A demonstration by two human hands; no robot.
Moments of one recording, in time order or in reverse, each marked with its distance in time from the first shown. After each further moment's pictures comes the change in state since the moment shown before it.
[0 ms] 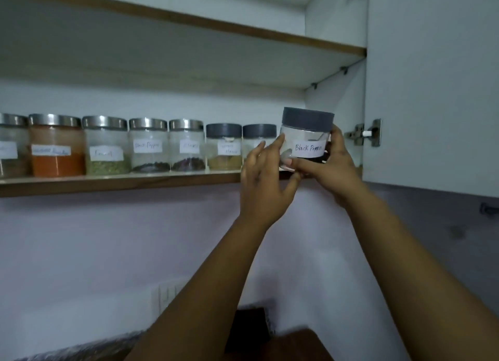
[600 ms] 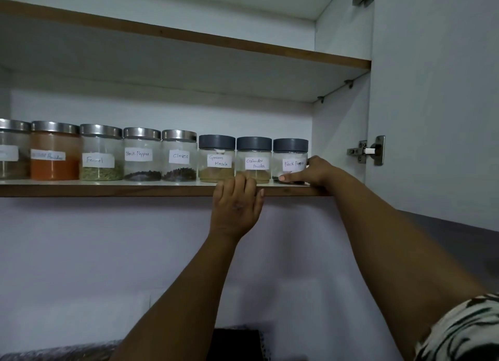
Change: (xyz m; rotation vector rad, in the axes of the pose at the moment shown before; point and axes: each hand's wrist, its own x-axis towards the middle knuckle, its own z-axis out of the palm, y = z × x) left_hand 0.004 -0.079 0.044 0.911 0.297 0.296; right_hand 0.113 0.051 -0.013 -0.486 -0.379 0.302
